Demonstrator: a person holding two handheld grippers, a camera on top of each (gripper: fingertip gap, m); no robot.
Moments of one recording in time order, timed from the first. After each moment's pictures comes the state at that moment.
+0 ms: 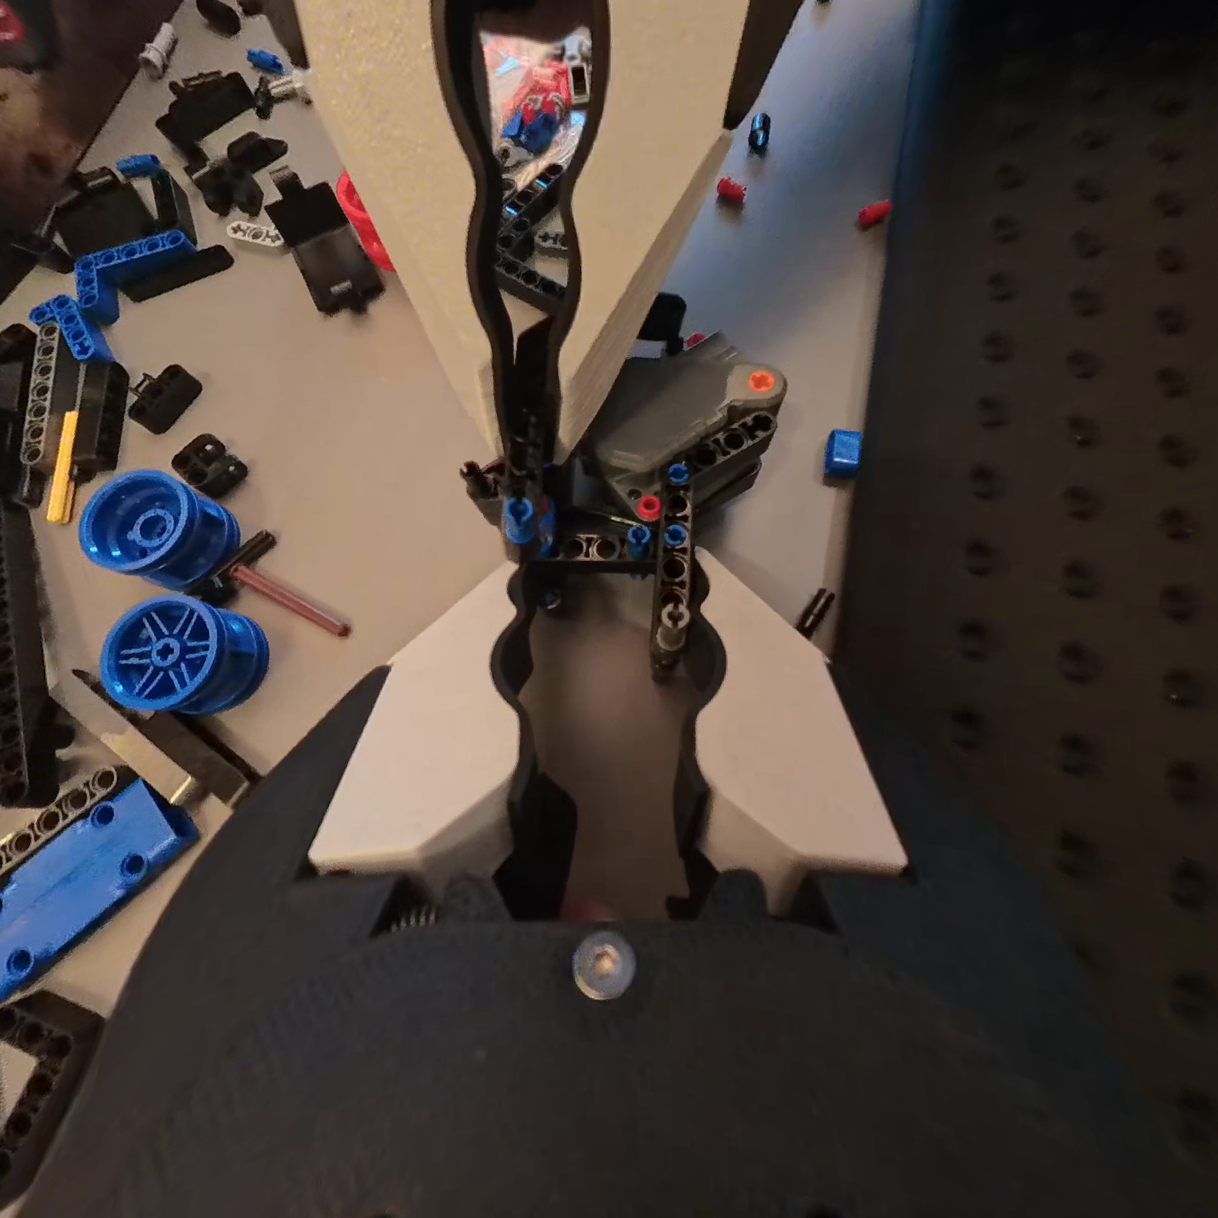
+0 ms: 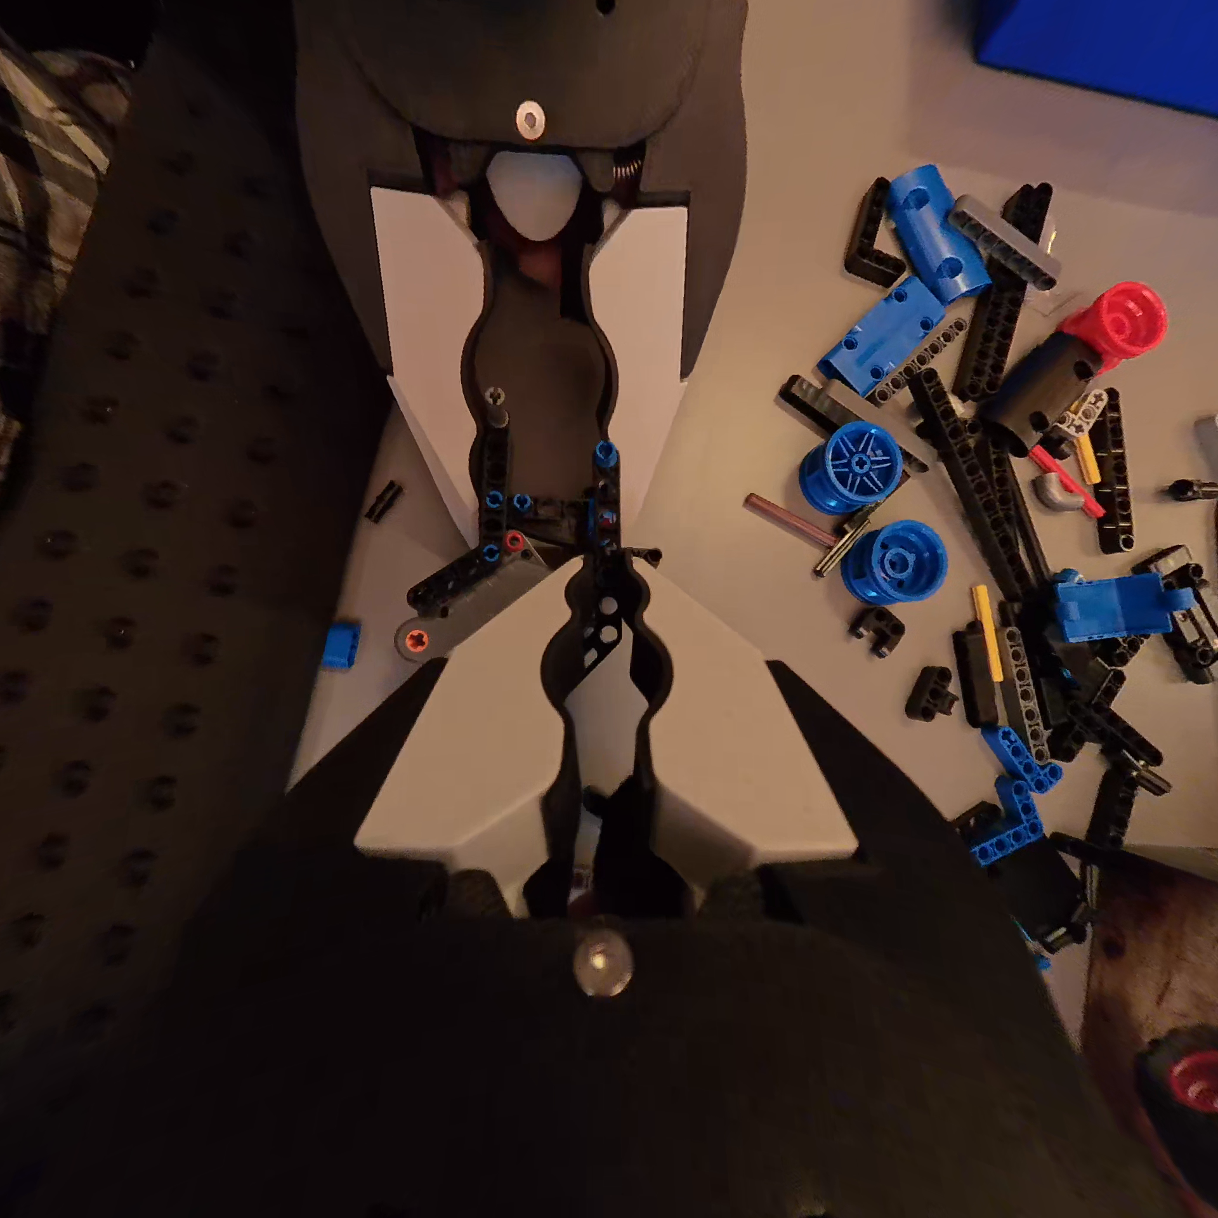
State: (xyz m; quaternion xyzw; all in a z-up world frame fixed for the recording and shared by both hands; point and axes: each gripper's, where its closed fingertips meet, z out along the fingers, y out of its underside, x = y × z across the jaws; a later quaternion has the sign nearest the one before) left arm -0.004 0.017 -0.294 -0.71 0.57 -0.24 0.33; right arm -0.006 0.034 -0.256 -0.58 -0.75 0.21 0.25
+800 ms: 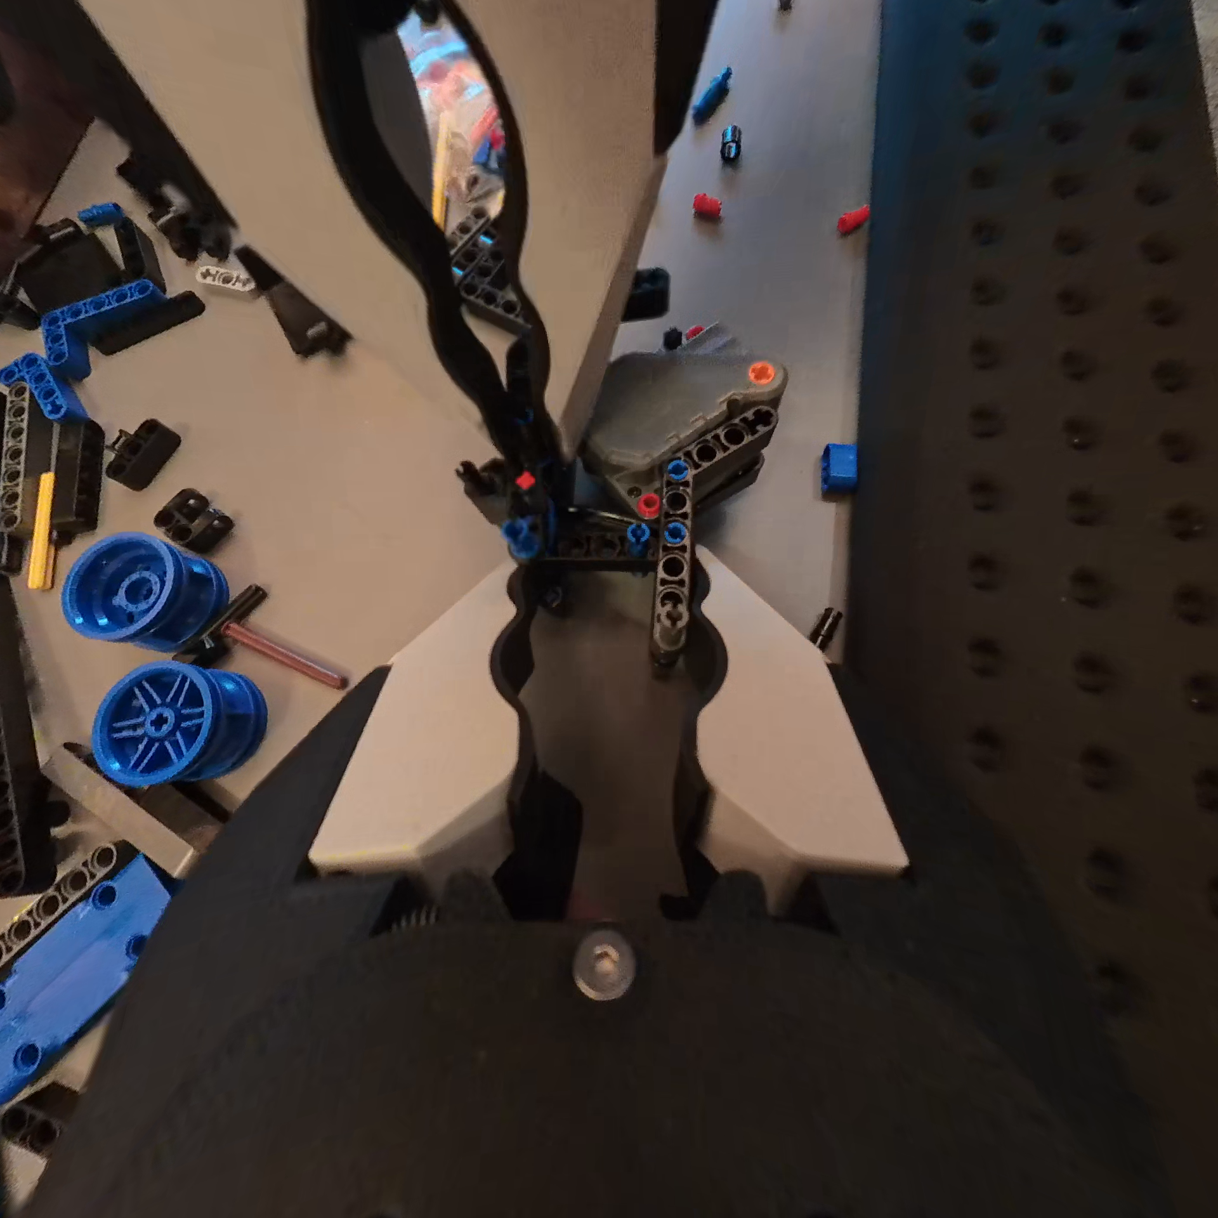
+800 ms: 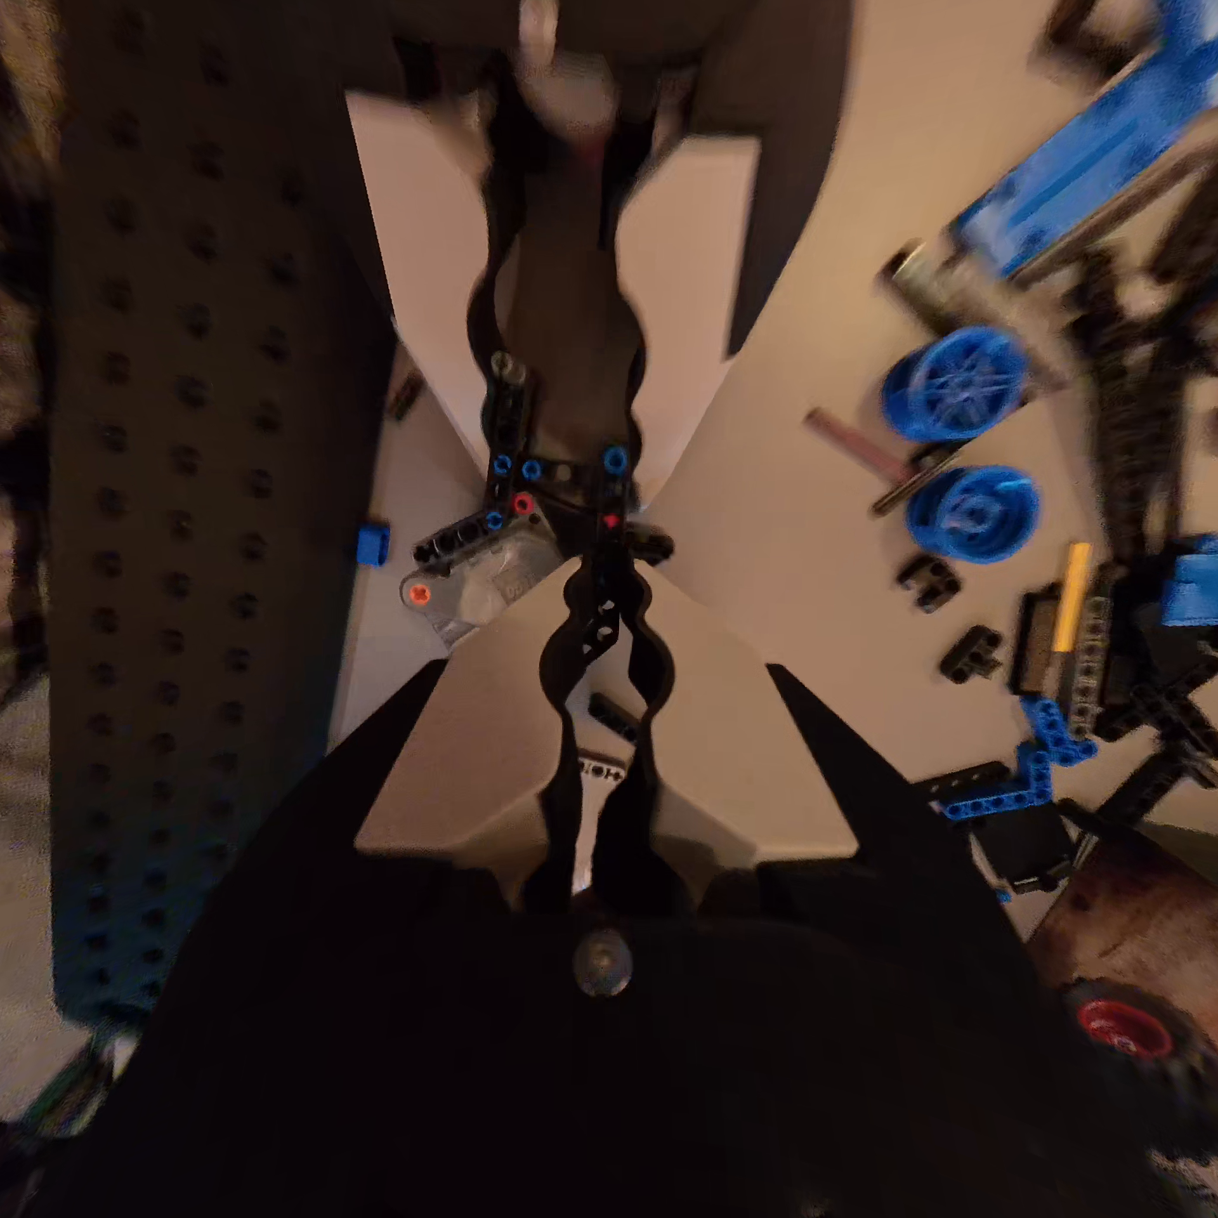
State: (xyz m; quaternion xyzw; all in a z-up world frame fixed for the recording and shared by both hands) left arm 0.005 0.017 -0.295 -0.69 0.60 -0.24 0.32; right arm 0.012 0.035 -0.265 -0.59 -0.79 0.13 0.07
